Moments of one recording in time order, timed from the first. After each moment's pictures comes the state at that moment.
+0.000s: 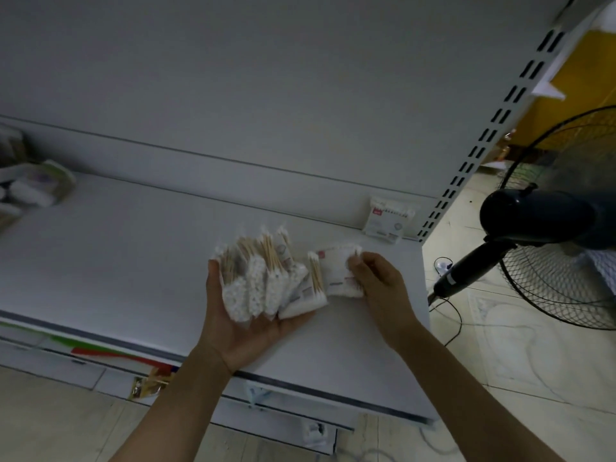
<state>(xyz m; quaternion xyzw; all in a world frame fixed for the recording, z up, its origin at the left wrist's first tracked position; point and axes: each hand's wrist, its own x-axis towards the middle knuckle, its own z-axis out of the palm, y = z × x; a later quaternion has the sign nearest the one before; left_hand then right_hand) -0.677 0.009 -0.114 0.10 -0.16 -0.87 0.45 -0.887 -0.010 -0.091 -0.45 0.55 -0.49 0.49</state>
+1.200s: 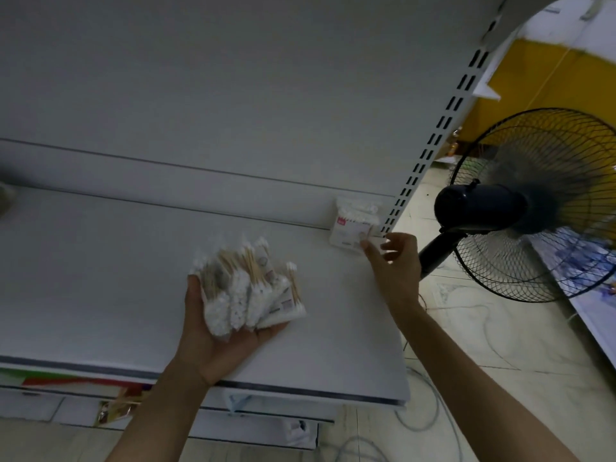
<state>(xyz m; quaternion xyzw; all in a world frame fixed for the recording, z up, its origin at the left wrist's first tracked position) -0.680 0.019 -0.110 0.09 -0.14 -0.90 0.41 -0.940 -0.030 -0.087 -0.42 0.71 -0.51 0.23</state>
